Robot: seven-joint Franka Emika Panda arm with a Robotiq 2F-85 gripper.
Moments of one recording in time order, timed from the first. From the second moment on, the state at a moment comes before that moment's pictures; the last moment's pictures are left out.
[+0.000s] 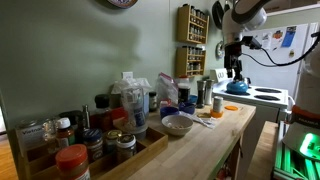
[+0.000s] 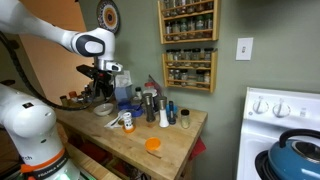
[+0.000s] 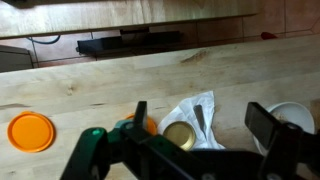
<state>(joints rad) 0.00 -0.69 -0.06 -2.73 0.13 1.84 0.01</state>
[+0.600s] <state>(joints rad) 0.05 -0.58 0.03 -2.65 0.10 2.11 -0.06</state>
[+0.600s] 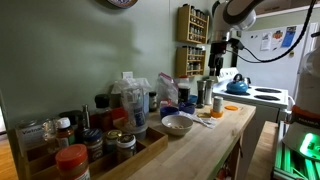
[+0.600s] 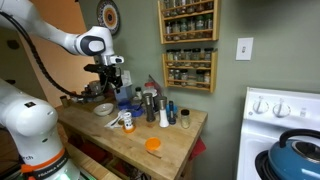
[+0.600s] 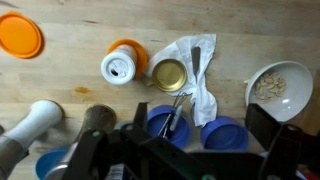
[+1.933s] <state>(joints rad) 0.07 0.13 0.04 -2.35 0.10 2.34 -0.35</state>
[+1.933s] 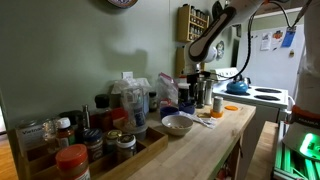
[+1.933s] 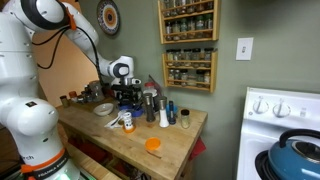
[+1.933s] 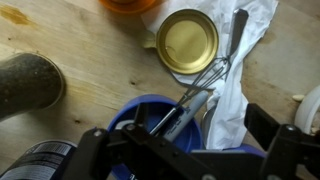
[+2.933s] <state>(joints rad) 0.07 0.20 0.05 -2.28 0.05 2.32 -0.31</state>
